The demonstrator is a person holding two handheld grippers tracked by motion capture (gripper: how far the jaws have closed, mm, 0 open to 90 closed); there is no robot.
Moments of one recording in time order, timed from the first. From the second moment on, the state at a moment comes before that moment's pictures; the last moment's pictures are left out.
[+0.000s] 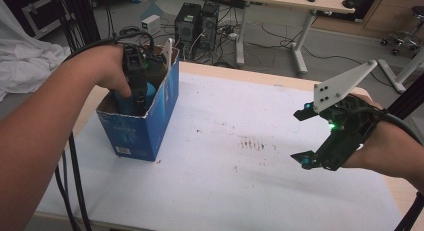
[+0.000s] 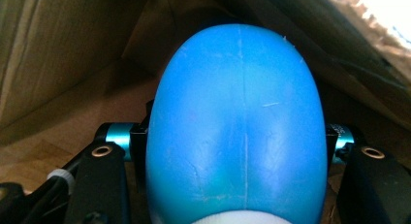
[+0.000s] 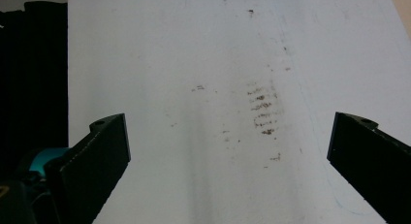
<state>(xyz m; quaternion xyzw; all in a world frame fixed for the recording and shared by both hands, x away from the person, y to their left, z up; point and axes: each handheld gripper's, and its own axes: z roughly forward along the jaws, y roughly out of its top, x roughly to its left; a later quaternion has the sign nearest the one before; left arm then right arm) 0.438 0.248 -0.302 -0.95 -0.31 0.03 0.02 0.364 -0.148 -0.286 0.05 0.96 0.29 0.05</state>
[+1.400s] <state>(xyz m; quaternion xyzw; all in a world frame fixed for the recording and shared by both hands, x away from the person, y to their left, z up) 0.414 0.221 -0.207 -0.97 -0.26 -0.01 0.00 0.375 -0.161 -0.271 0.05 0.97 0.25 0.02</state>
